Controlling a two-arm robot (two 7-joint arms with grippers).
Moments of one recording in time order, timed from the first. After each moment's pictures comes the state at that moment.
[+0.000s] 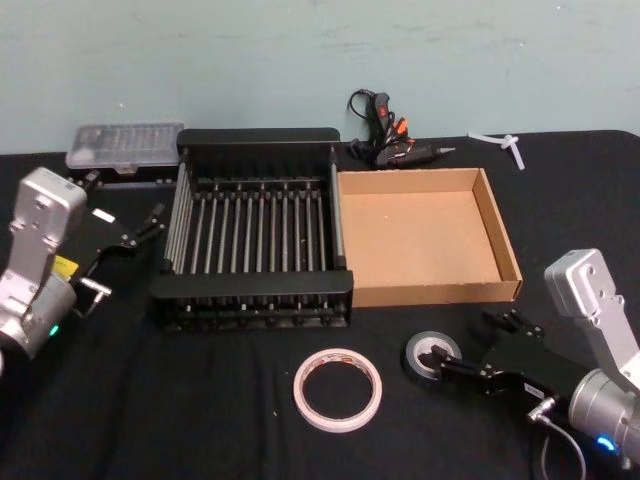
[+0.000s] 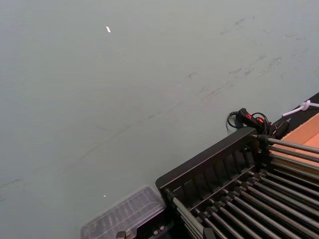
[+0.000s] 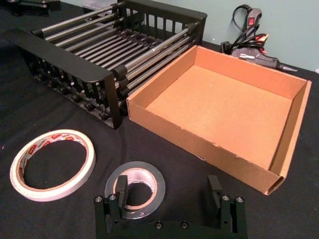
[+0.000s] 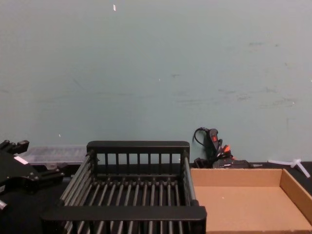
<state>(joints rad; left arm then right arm) -0.20 0.60 0.45 -1.41 -0.25 -0.12 0.03 -0.17 0.61 -0.29 -1.79 0.37 0.25 0.26</state>
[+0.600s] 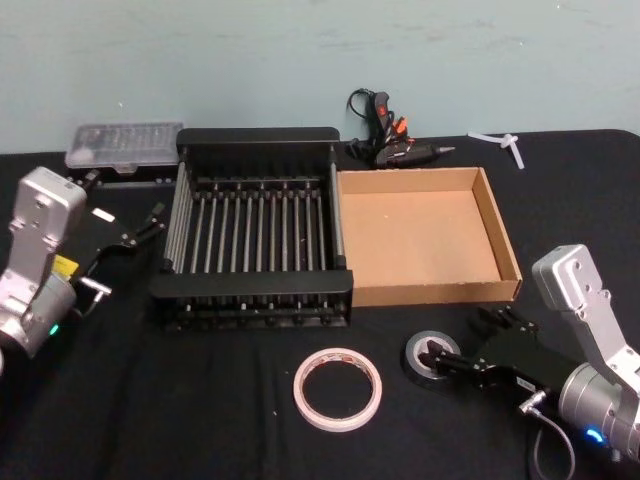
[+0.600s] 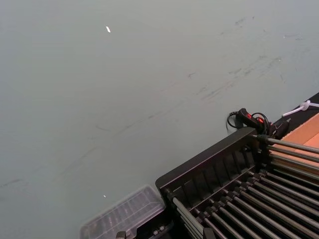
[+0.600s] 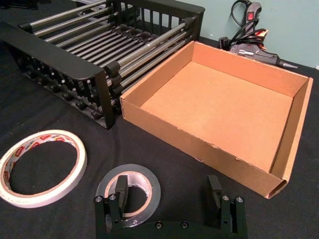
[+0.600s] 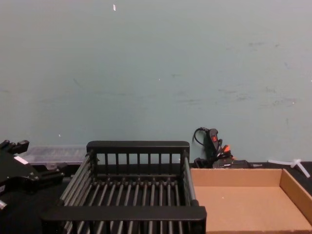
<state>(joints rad) -0.20 0.60 0.45 -1.41 -0.25 -0.12 0.03 -0.13 0.55 -0.28 -1.75 0.32 0.27 0.28</state>
